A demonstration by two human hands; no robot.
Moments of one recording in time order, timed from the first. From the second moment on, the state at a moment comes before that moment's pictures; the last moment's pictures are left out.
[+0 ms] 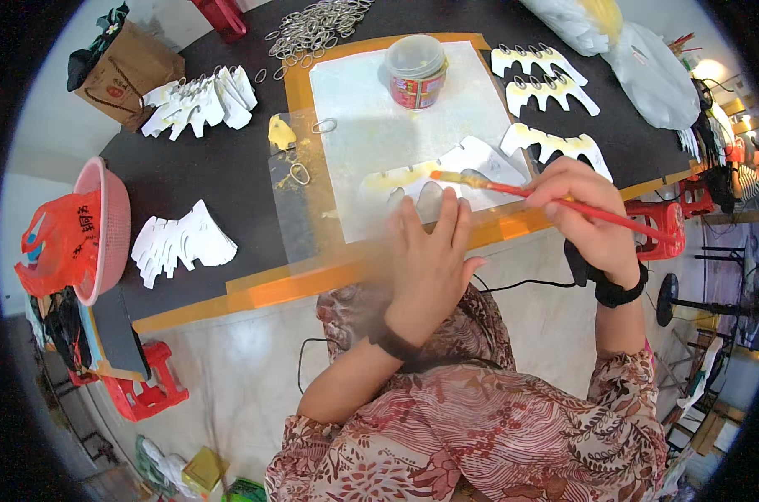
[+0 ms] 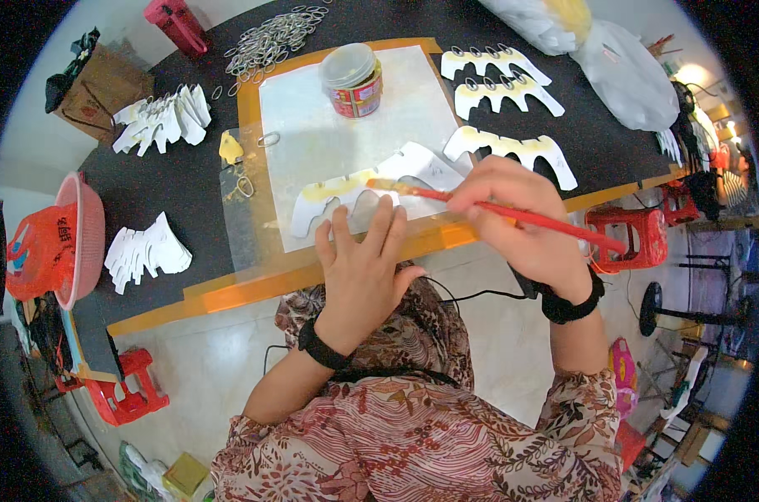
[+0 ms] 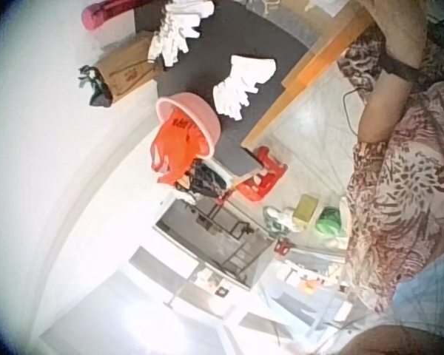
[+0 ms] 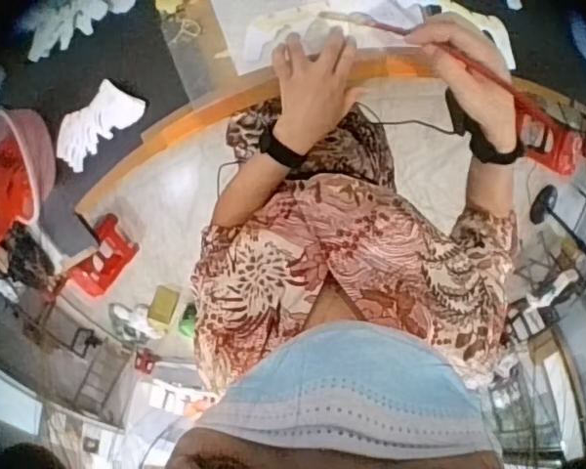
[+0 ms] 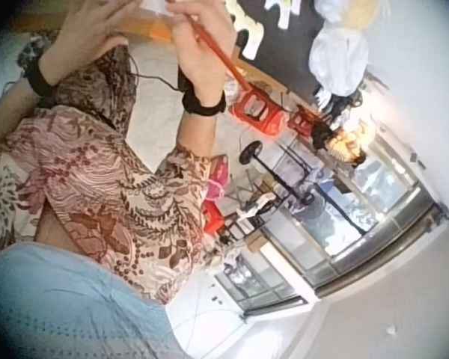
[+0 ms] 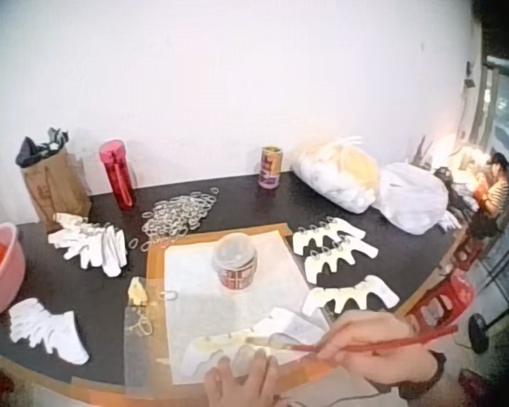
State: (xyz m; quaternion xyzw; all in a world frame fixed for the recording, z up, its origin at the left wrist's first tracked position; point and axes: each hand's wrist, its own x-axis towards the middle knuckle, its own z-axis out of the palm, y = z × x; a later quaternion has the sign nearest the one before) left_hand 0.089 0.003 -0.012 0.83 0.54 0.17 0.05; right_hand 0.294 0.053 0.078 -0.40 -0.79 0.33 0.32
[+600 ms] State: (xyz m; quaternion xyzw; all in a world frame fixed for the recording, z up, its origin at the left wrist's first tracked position) left_hand 0.087 0.004 -0.013 0.83 0.53 0.18 0.05; right_hand 0.294 0.057 0.076 -0.41 -0.79 0.31 0.33
